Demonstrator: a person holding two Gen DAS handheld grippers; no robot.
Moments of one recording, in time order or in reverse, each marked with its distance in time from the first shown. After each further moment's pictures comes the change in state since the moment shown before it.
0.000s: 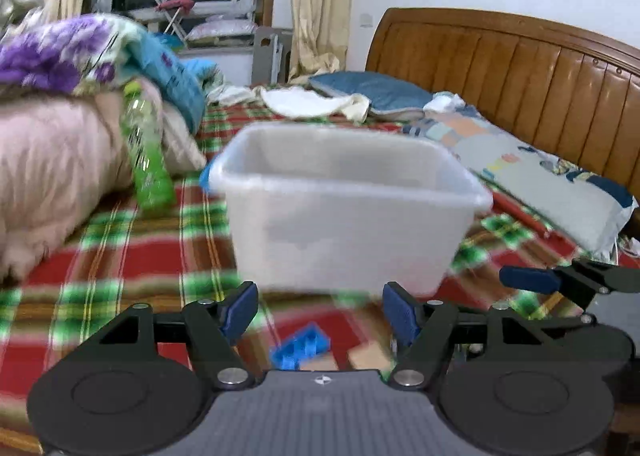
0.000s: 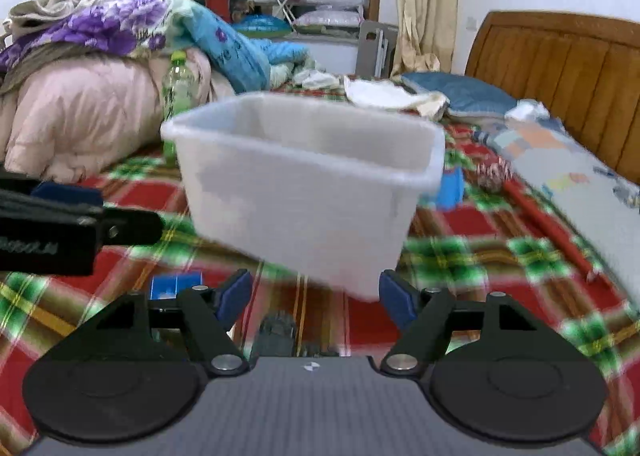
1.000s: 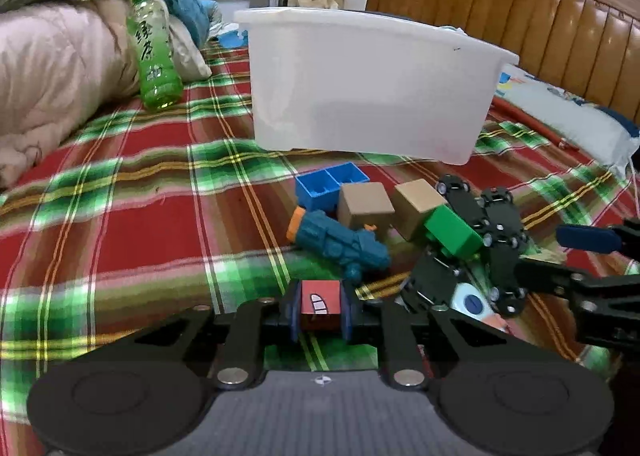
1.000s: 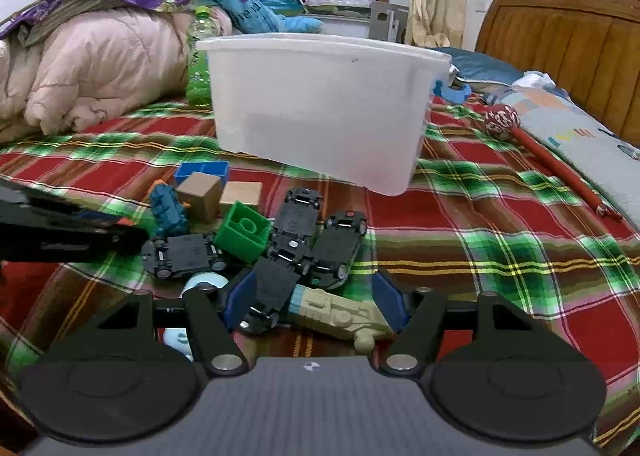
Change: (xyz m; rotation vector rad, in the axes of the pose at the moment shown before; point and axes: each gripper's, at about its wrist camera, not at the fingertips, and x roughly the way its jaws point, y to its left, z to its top) left arm 0.026 0.033 -0.086 0.019 0.139 -0.019; right arm -0.012 0.010 -0.079 -0.016 0.034 0.019
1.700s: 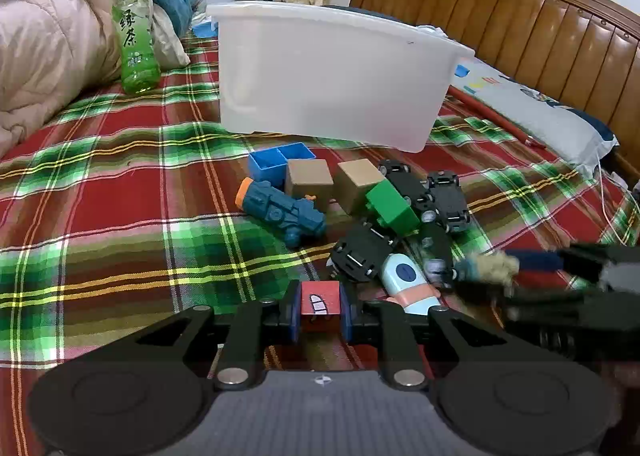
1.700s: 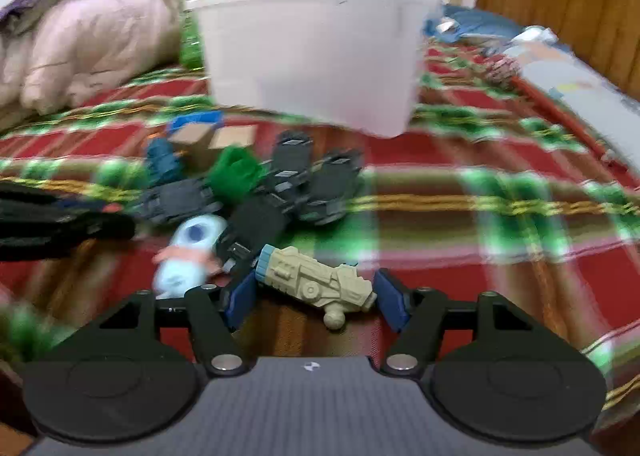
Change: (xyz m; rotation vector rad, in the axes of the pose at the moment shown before) left arm -0.018 -0.023 -0.014 -0.011 0.019 -0.067; right arm -0.001 -0.007 -0.021 0.038 0.115 0.055
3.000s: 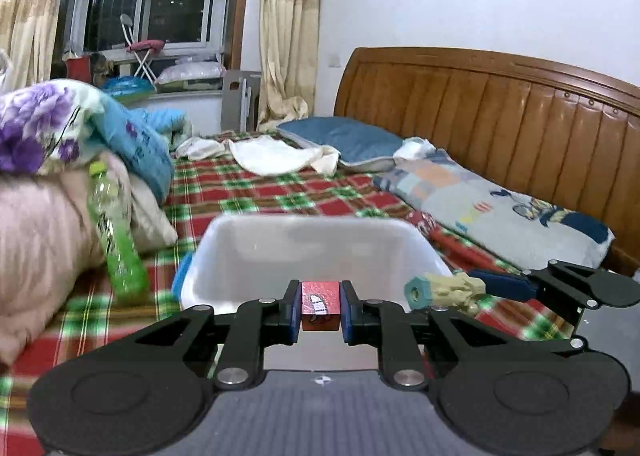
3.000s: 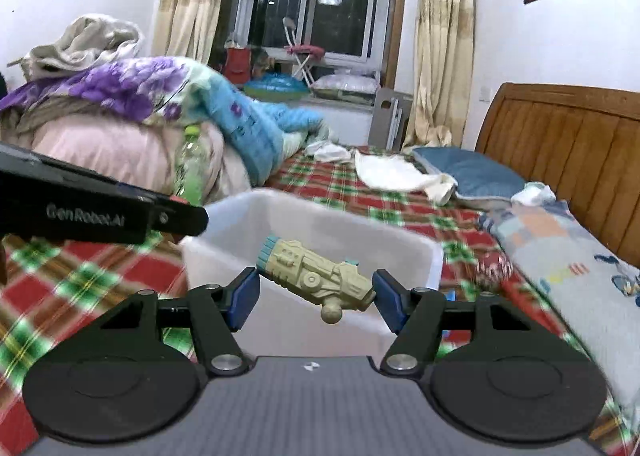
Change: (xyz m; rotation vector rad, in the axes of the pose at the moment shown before) left arm -0.025 -0.023 0.193 0.086 -0.278 0.016; right arm -0.024 -0.002 0.167 -0.115 -0.348 -0.061
